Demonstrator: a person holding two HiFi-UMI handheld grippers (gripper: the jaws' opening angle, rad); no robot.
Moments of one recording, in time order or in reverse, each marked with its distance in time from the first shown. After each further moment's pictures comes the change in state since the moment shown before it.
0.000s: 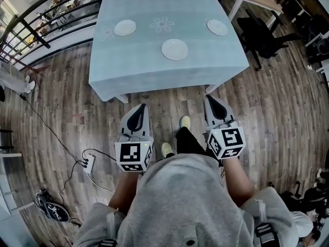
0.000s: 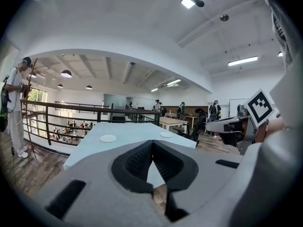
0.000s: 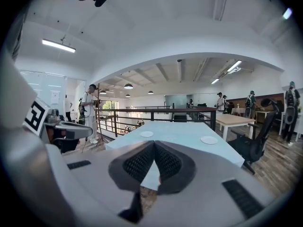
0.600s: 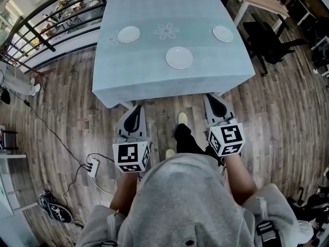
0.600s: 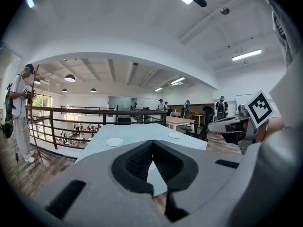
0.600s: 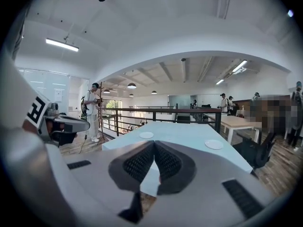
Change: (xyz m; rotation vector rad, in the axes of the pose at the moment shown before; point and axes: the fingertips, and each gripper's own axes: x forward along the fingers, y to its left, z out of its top) left arm 0.034 0.033 0.012 0.028 0.007 0.071; right arm 0.054 -0.021 0.006 -0.033 0.001 0.041
